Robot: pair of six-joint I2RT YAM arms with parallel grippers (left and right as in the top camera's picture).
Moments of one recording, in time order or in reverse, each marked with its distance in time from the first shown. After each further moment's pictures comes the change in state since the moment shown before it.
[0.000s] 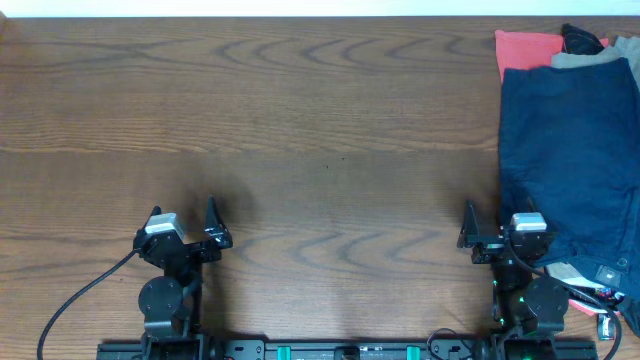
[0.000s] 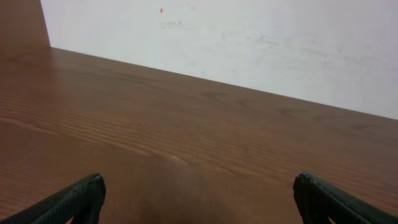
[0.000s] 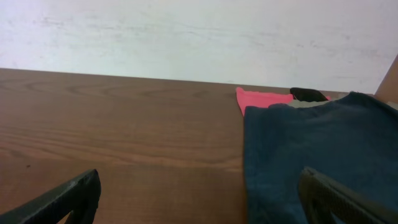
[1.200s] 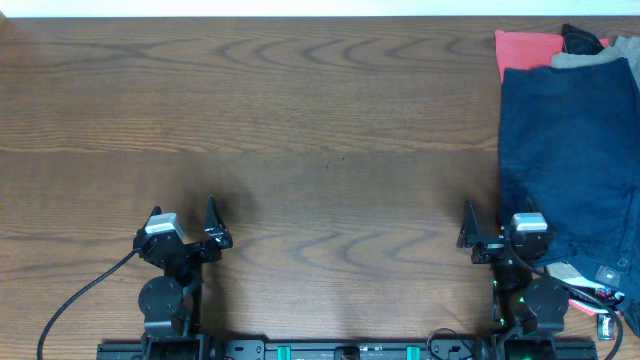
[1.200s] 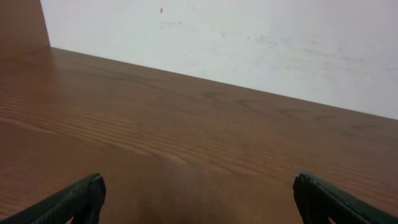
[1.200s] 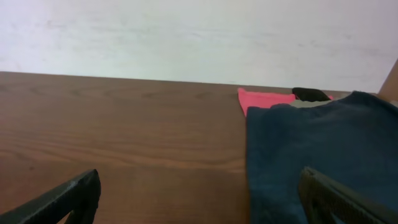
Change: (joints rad) left arm 0.000 0.000 0.000 0.000 0.001 0.000; right arm 0.000 0.000 0.000 0.005 -0.008 0.019
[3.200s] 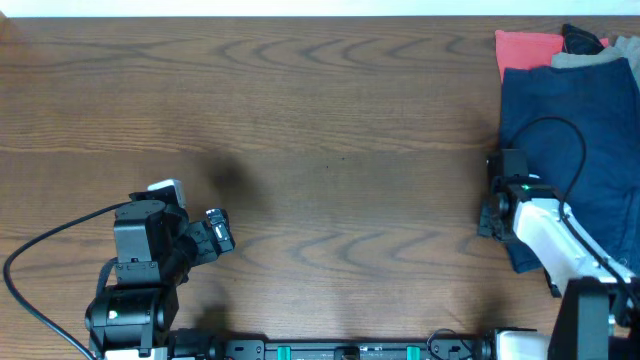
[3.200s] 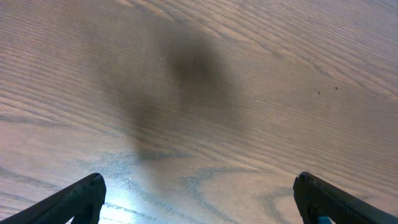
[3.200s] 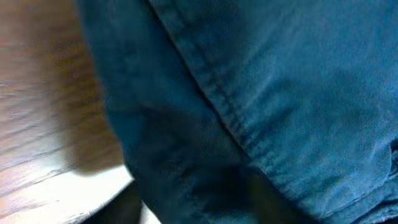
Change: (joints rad) left arm 0.001 0.666 0.702 -0.795 0.154 -0.105; right arm 0.000 1.483 0.713 -0.635 0.456 0.341
